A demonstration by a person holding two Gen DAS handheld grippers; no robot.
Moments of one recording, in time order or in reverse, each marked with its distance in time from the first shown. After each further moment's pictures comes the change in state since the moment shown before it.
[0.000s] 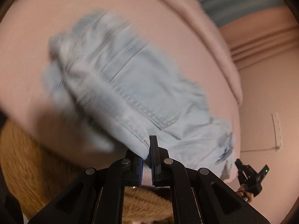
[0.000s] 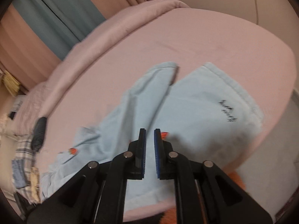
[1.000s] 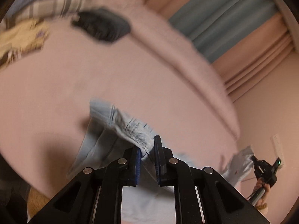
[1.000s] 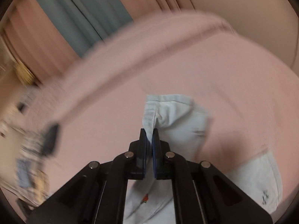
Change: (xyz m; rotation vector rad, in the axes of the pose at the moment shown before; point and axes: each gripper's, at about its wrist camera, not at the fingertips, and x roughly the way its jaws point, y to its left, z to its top) left arm -0.082 -0.038 0.087 0.100 -0.359 -0.024; right arm 0.013 0.087 0.154 -0.106 -0.107 0.208
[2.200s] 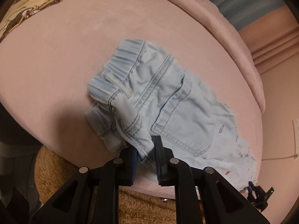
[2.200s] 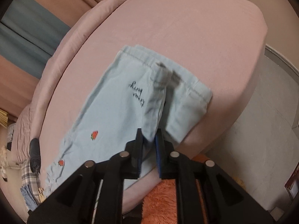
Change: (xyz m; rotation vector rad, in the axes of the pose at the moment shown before) left arm 0.041 0.051 -0.068 -0.028 0.313 0.211; right arm -0.075 -0.167 -0.167 0.360 0.133 -0.292
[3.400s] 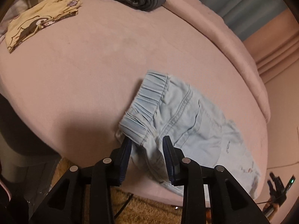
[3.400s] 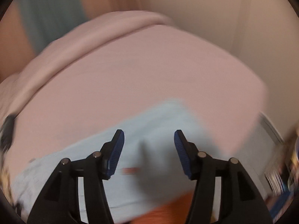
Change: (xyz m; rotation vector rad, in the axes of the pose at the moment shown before) left arm 0.001 0.021 0.016 -0.007 -0.092 0.050; right arm -0.029 0.103 0.022 -0.396 -0.130 -0.120
